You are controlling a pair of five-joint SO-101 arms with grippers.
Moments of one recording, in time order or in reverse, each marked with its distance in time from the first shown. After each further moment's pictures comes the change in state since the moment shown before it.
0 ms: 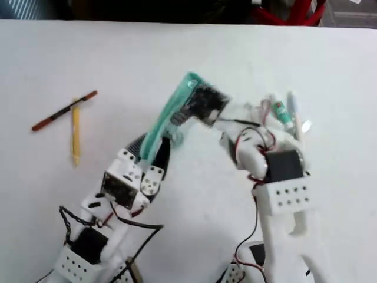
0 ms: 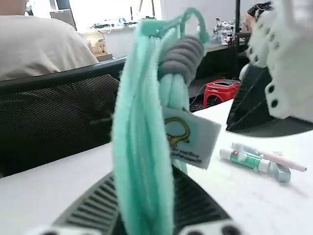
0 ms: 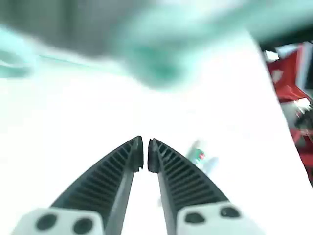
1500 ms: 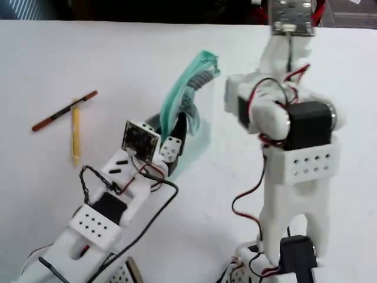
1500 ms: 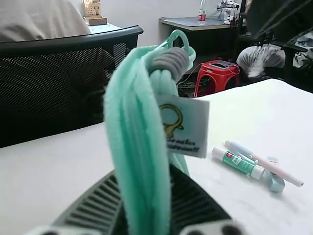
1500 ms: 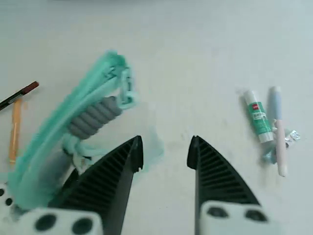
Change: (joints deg) left arm 0.8 49.5 -18.1 -21.4 7.8; right arm -4.0 27.5 -57.8 34.8 -53.9
